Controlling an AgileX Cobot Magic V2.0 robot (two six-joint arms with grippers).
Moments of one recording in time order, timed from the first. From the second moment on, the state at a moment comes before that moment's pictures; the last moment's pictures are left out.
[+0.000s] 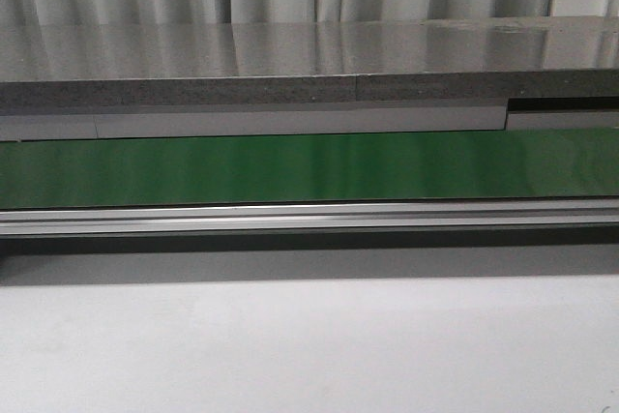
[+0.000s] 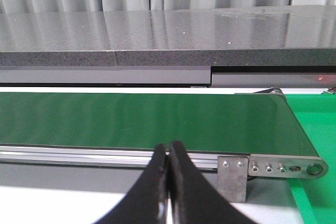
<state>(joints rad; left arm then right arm) 0.37 2.07 -1.40 -0.05 0.72 0.07 0.10 -0.01 0.03 0.01 0.08 0.04</state>
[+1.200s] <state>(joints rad) 0.14 1.83 -1.41 -0.11 0.88 0.17 0.10 -0.01 0.03 0.01 0.08 0.04</state>
